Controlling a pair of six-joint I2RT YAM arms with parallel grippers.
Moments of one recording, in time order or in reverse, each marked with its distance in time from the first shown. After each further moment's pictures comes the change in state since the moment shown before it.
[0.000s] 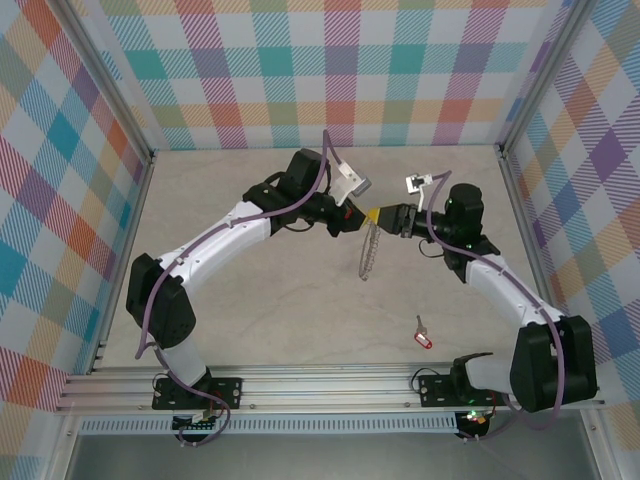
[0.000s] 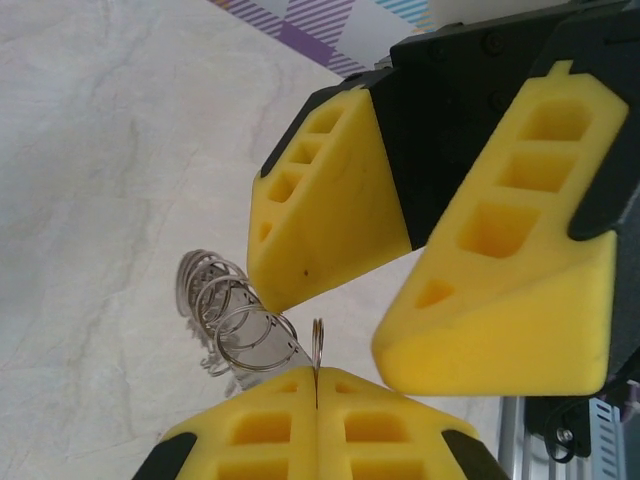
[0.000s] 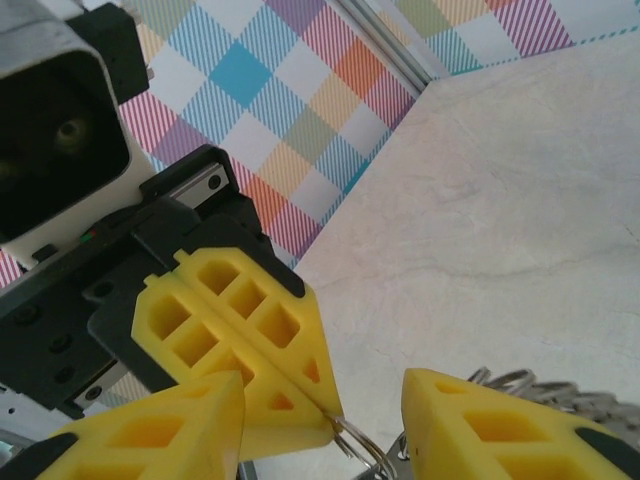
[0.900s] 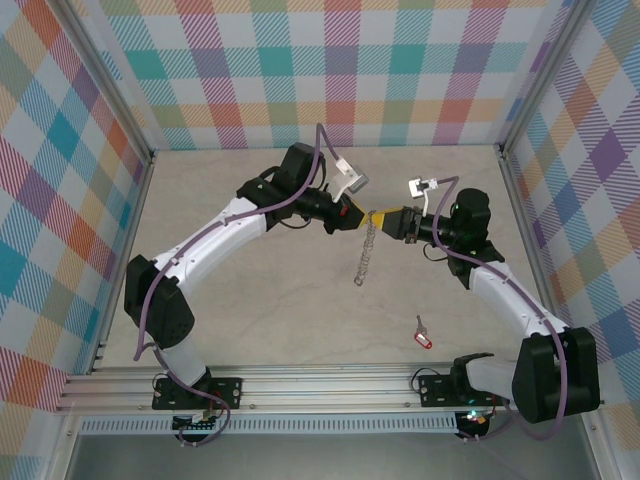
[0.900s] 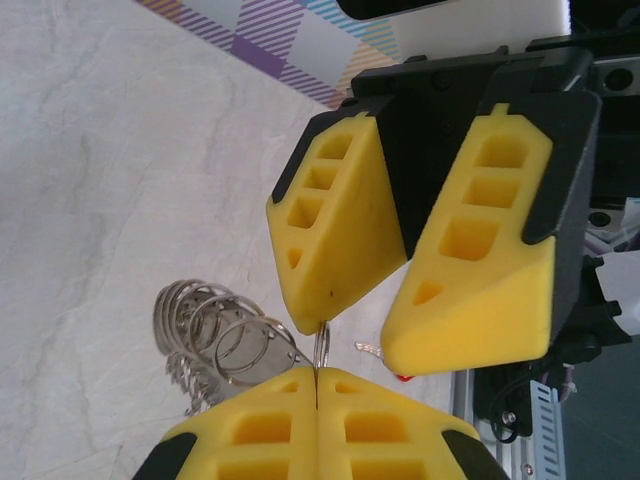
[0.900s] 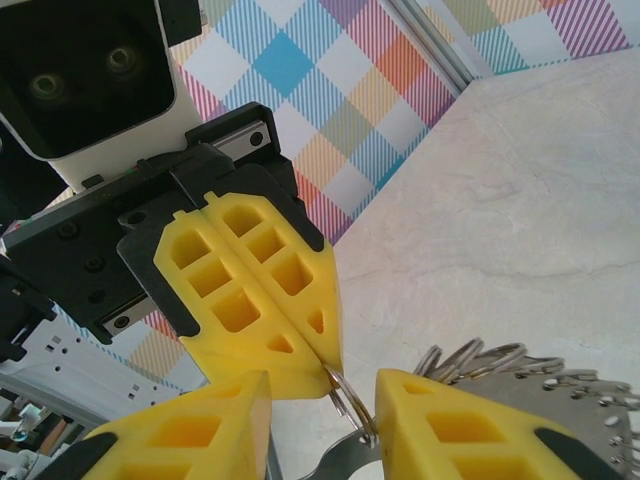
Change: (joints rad) left arm 0.021 -0.006 0.040 -0.044 0.113 0.005; right arm -0.009 -0.048 -0.032 0.054 -0.082 0.023
